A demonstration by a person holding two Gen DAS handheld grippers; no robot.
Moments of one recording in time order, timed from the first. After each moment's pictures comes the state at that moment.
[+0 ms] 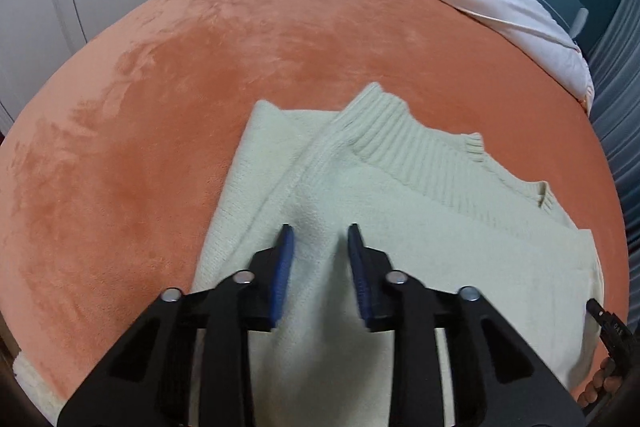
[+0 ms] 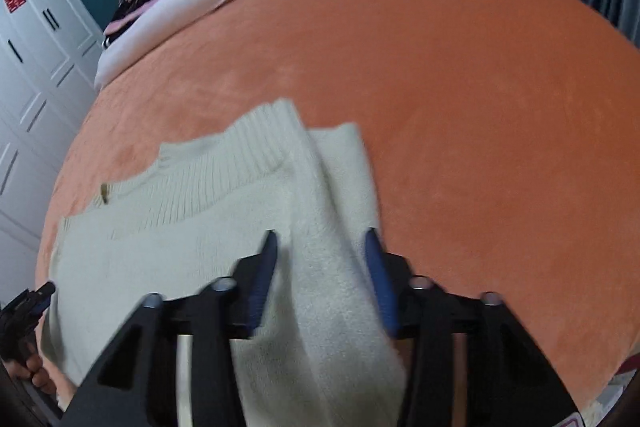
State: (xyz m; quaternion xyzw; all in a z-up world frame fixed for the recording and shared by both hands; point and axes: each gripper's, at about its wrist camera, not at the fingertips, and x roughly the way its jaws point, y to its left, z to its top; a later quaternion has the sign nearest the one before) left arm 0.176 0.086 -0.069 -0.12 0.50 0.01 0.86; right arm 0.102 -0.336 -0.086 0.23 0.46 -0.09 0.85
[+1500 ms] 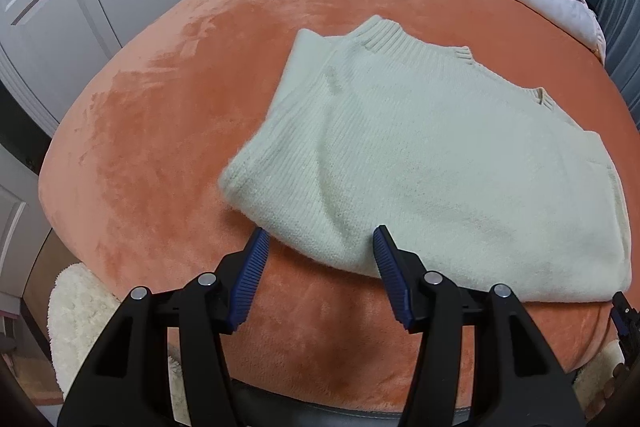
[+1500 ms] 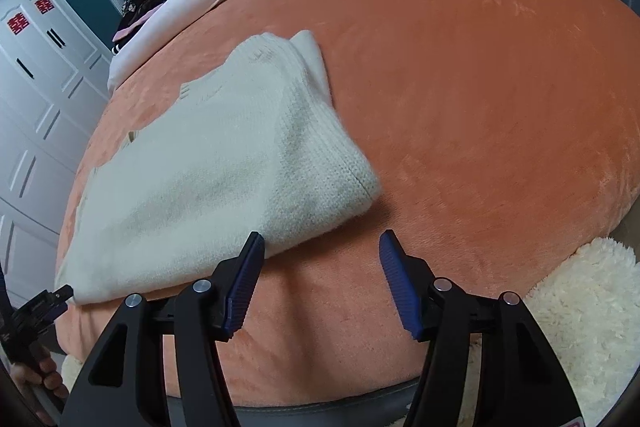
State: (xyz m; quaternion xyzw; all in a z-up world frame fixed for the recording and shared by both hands) left arm 0.057 0.074 -0.052 -0.04 0.52 0.04 0.85; right arm -0.048 -0.318 -0.106 0.29 0.45 -0.12 0.84
